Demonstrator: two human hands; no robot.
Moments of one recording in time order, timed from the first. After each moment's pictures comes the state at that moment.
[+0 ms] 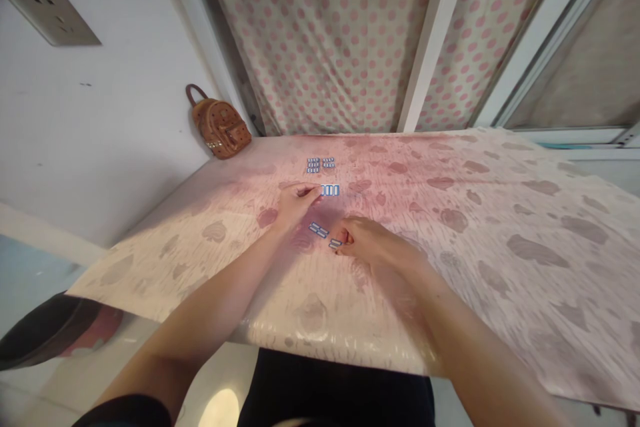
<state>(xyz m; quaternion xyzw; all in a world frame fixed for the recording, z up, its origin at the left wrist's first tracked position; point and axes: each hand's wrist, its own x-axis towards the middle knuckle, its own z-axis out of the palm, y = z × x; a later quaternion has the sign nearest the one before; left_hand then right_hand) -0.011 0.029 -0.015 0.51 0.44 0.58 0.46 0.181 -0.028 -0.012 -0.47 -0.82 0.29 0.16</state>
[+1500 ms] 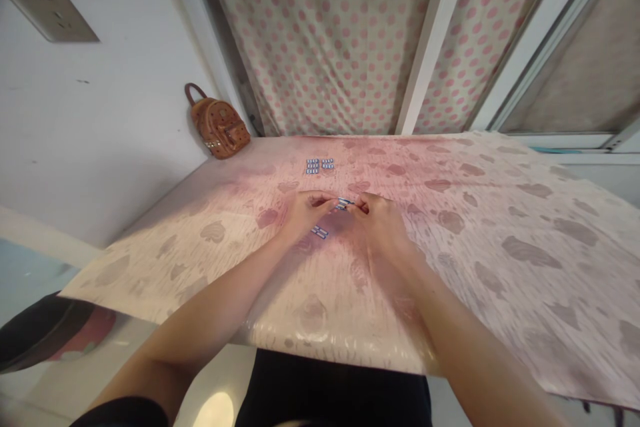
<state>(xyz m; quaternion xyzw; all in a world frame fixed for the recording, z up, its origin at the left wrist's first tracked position) 0.002 0.012 -0.012 0.65 0.39 0.50 0.42 0.176 -0.029 0.020 -0.62 -0.68 0.14 0.36</state>
